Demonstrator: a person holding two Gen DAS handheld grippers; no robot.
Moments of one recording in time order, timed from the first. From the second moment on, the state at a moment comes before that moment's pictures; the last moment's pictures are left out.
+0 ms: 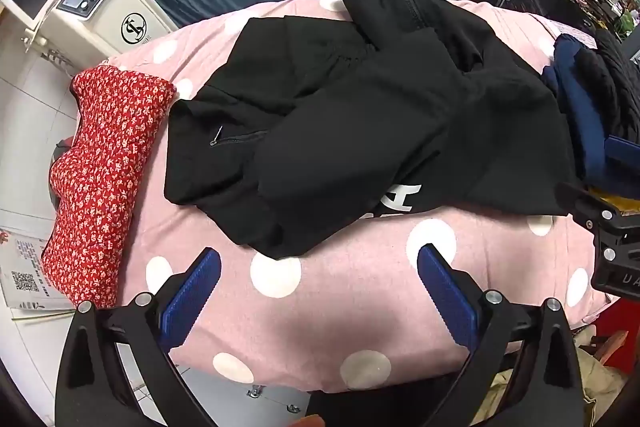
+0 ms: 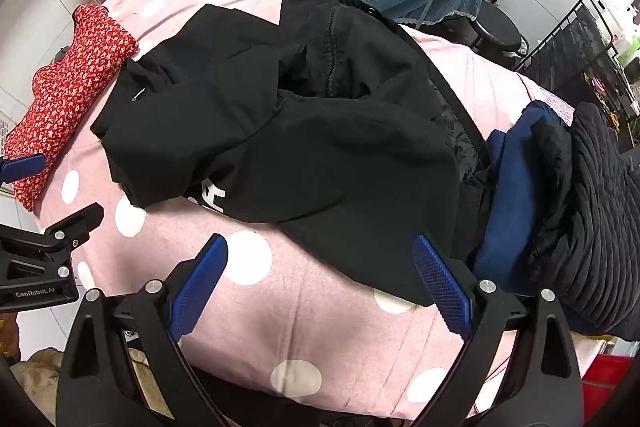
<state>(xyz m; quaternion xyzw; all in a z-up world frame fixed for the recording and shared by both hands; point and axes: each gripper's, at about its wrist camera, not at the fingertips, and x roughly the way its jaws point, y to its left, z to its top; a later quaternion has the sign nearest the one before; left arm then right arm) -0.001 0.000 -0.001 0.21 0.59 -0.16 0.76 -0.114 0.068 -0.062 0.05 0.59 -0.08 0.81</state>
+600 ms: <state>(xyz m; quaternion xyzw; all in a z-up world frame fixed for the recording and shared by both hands) -0.002 0.000 -0.005 0.21 0.60 -0.15 0.76 -0.115 0.069 -0.061 0.04 0.59 -0.08 0.80</state>
